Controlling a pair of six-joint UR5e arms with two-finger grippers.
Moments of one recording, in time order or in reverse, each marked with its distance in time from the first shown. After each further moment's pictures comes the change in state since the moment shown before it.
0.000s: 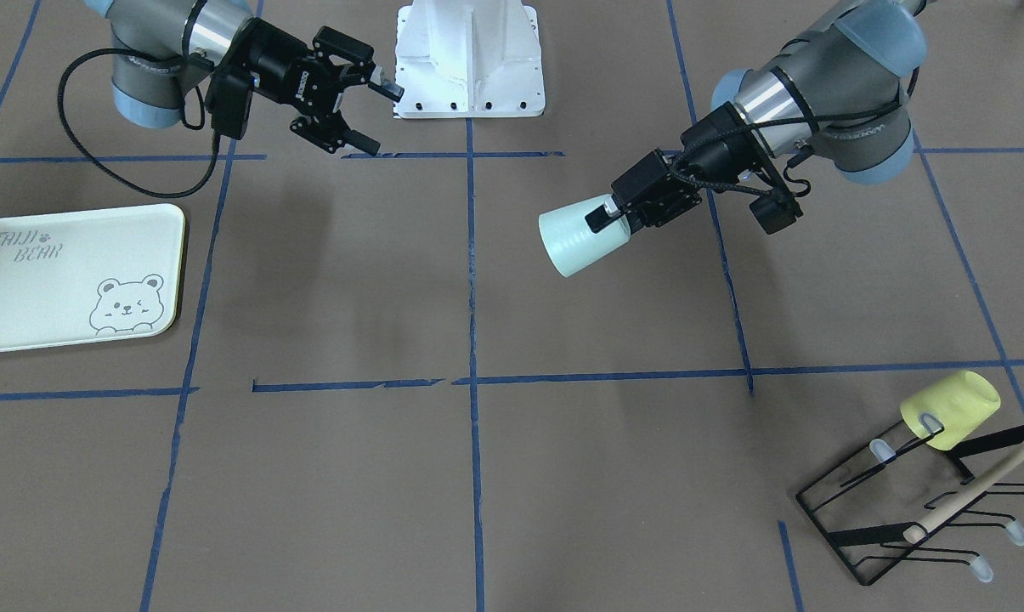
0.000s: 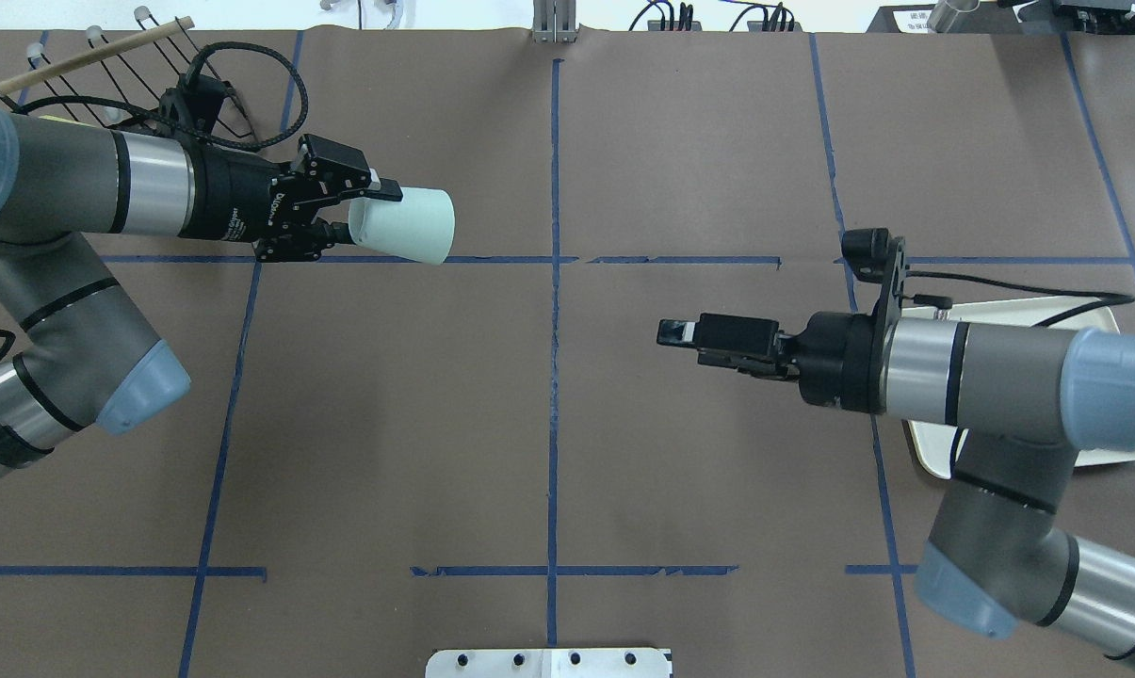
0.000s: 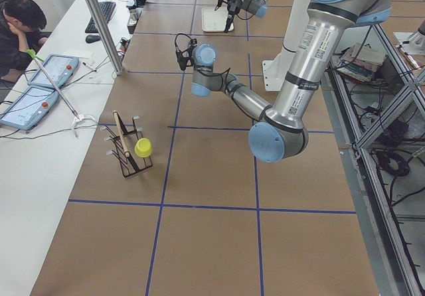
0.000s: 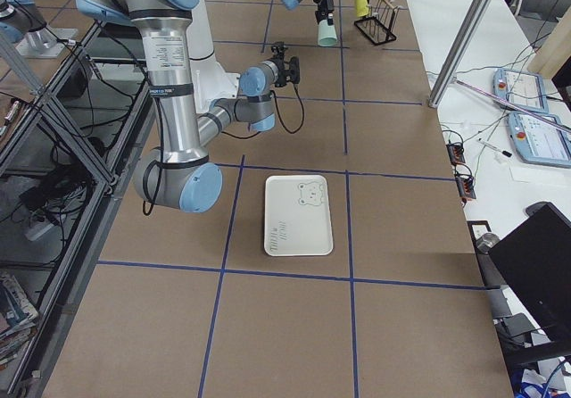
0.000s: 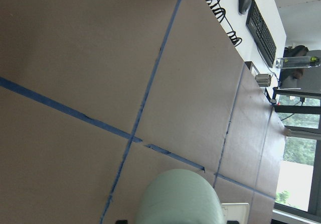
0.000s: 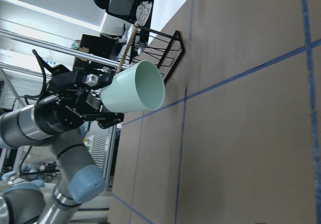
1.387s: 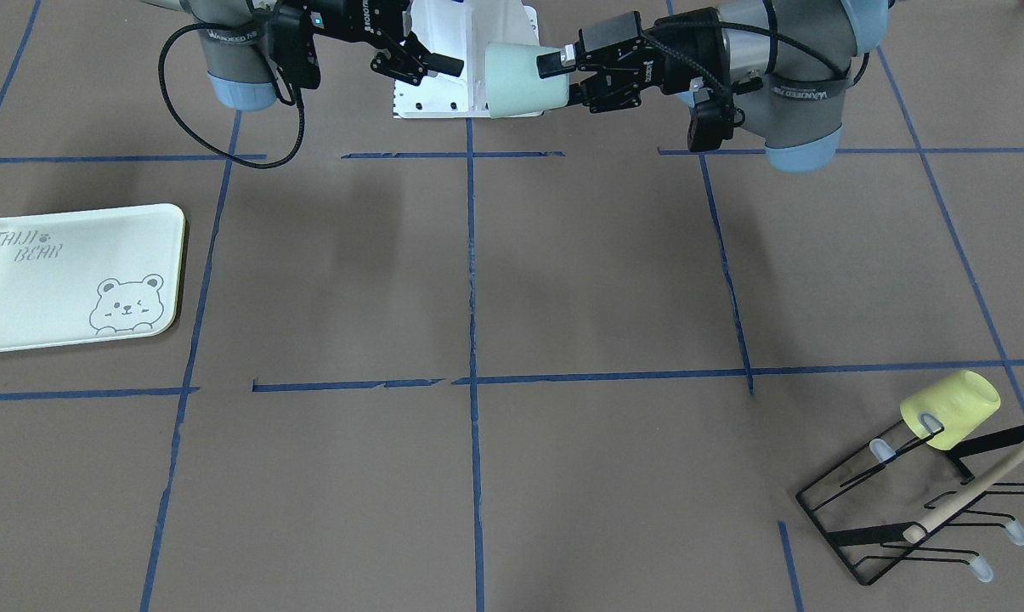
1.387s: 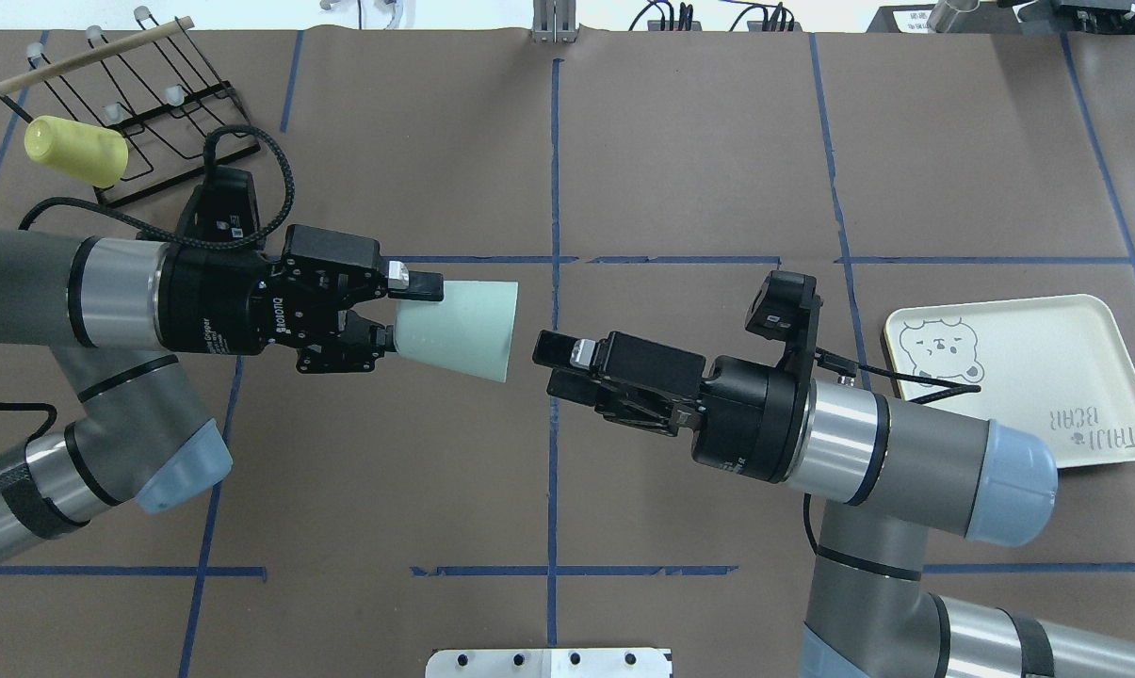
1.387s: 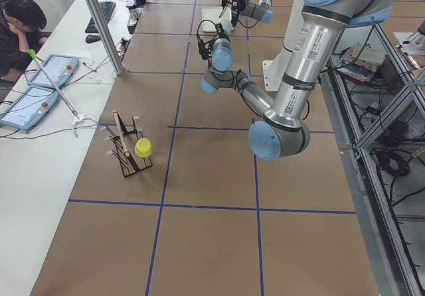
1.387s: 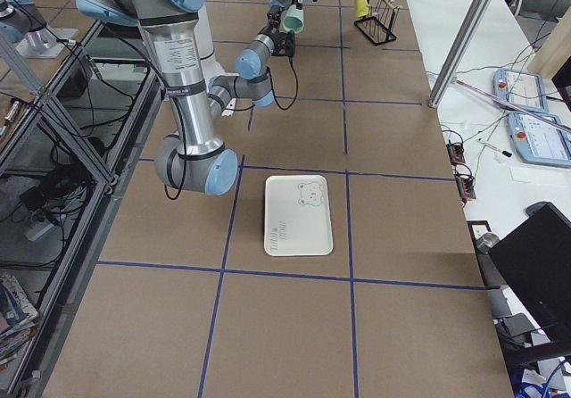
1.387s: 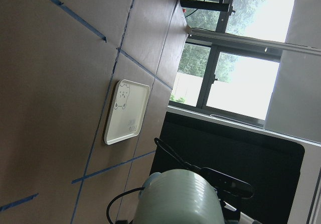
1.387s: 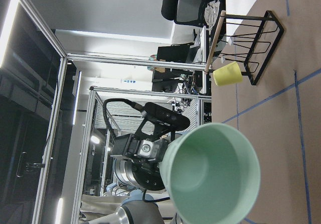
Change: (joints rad) left arm 0.113 -0.001 -0.044 -0.381 -0.008 -0.233; right arm -0.038 0.192 -0.015 0.079 -0.102 0.122
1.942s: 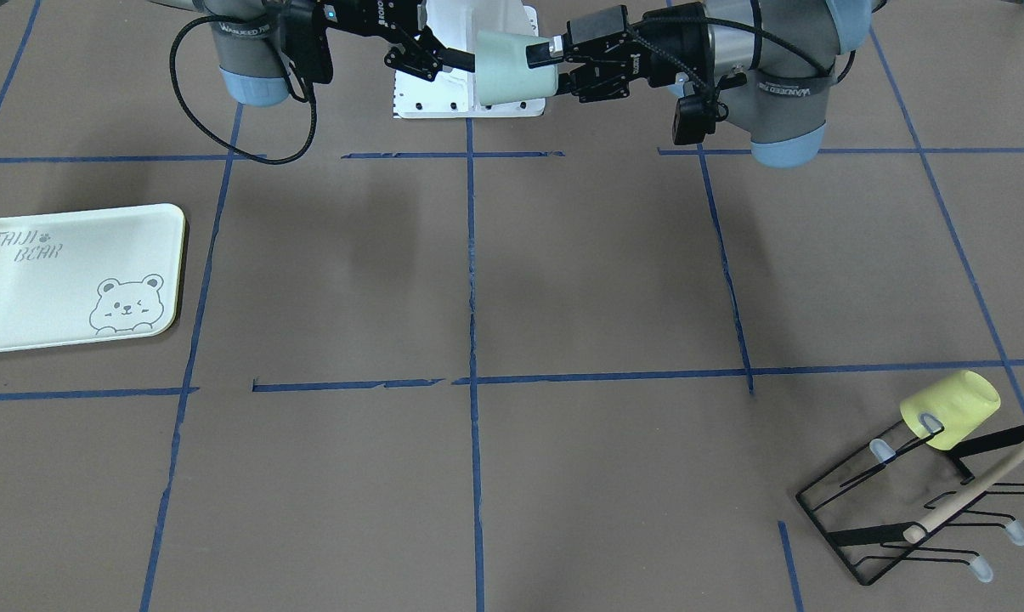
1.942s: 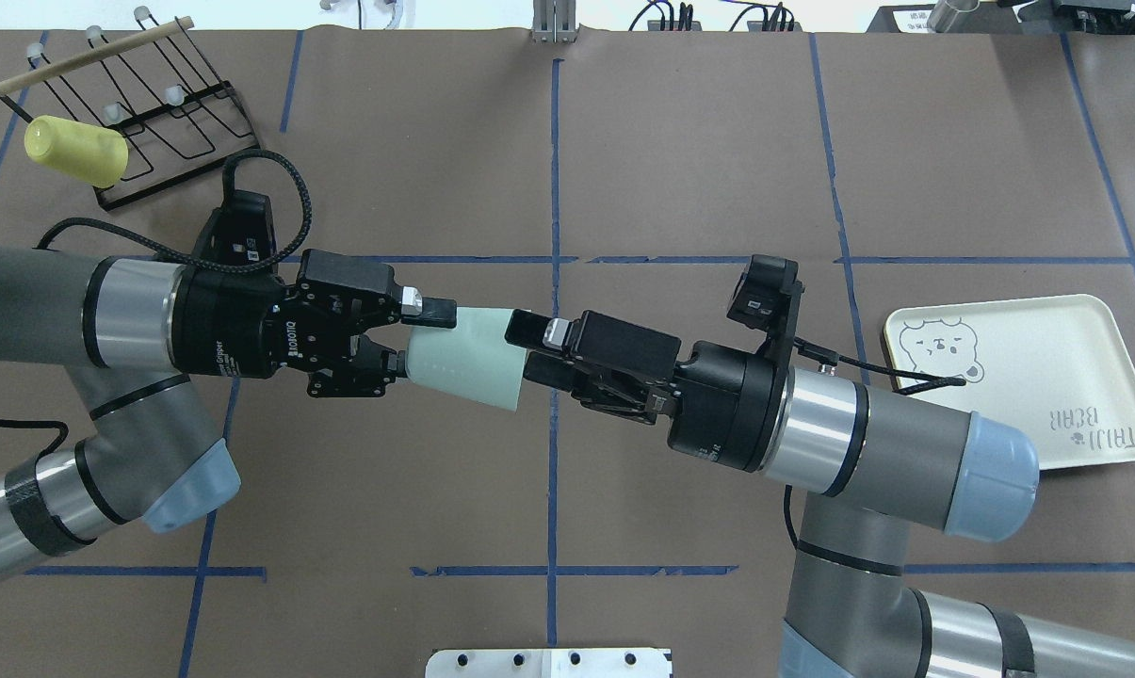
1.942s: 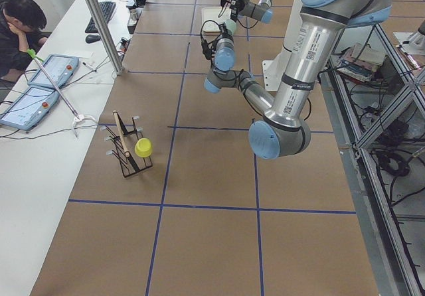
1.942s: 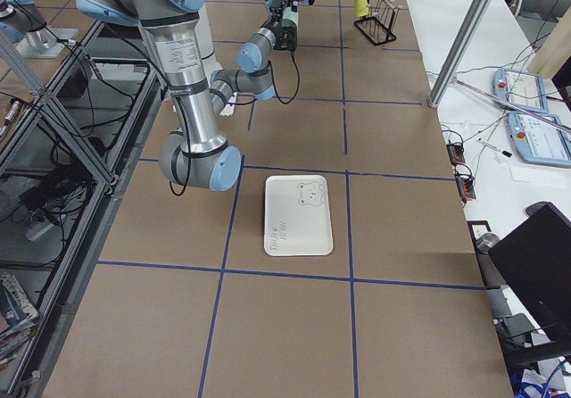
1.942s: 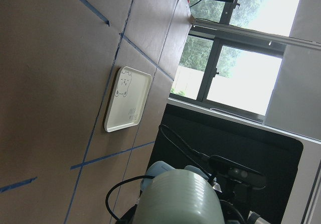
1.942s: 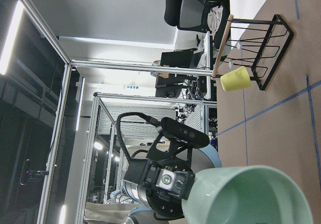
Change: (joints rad) left arm 0.030 0.000 -0.007 0.000 0.000 -0.017; right arm 0.003 0.042 0.000 -0.038 -0.018 0.008
